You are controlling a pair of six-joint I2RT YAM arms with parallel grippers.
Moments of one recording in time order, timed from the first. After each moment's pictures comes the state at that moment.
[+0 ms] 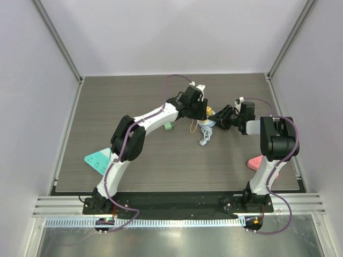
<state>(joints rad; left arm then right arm) -0.76 2.27 1.92 -0.37 0.11 -0.45 -0.04 1.88 0.84 0.39 -0.68 0.84</state>
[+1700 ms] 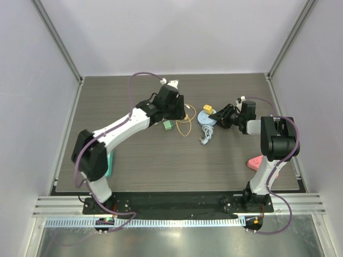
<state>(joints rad) -0.71 1.79 1.51 -0.41 -0.08 -0.55 -0.05 1.88 0.85 0.39 -0.67 0.85</state>
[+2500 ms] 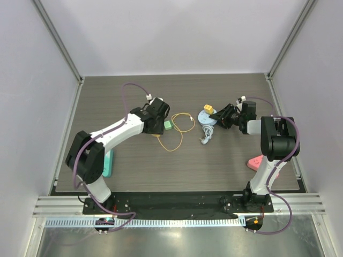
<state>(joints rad) -0.66 1.68 1.27 -0.66 -0.30 -0.49 -0.05 1.88 0.85 0.40 -0.67 0.85</state>
